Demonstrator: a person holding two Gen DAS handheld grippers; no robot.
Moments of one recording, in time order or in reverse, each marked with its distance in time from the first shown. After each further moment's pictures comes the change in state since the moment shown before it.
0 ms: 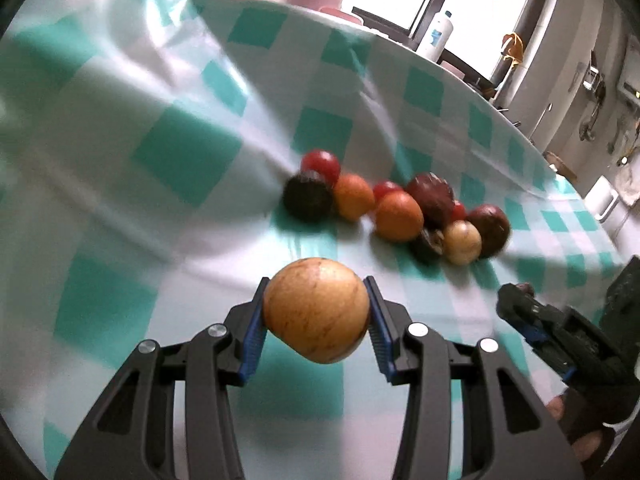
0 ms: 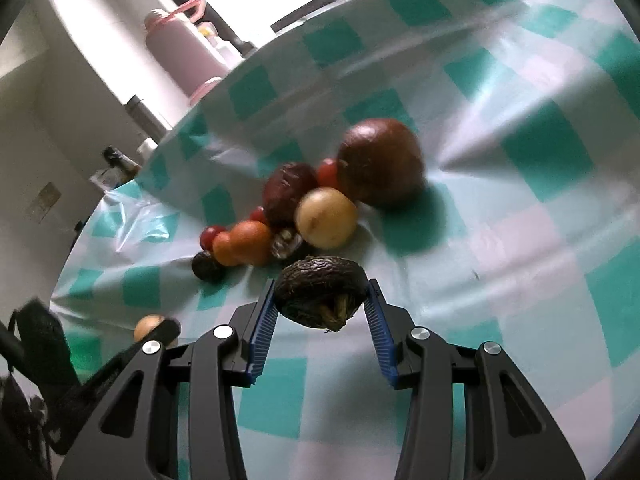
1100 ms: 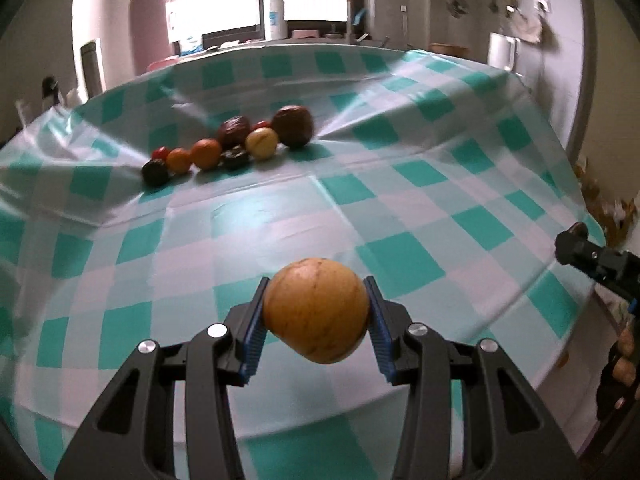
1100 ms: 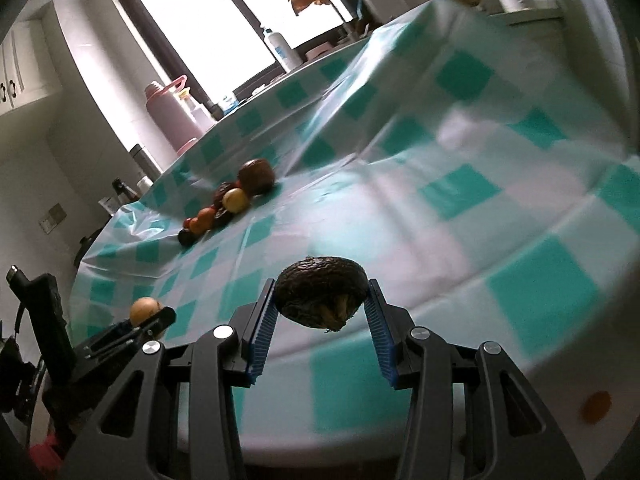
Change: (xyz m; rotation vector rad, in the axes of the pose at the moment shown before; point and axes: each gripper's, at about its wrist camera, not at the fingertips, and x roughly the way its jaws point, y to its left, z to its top) left arm -0.090 -0.162 -0.164 0.541 -0.018 -0.026; right arm -0.243 -0.136 -0.133 0.004 -0.234 -0.064
